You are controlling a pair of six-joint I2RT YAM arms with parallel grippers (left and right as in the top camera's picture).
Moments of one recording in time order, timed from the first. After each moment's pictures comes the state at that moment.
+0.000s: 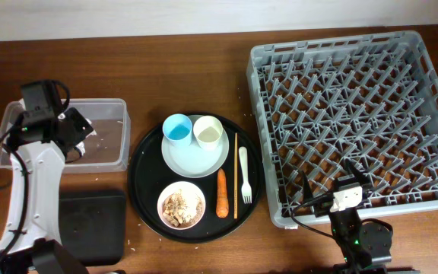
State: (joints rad) left arm 0.25 1.54 1.23 -0.73 -0.12 -0.41; right arm 0.07 0.01 0.01 -0.06 -0.10 -0.16
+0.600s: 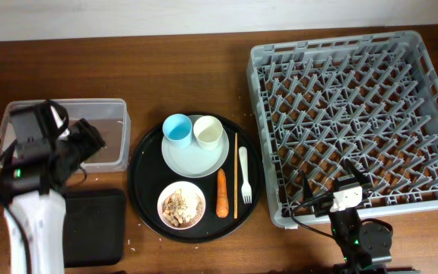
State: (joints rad) left arm 0.22 1.21 1.14 -0.85 0.08 -0.41; right arm 0.07 0.01 0.01 -0.06 -0.10 -0.16
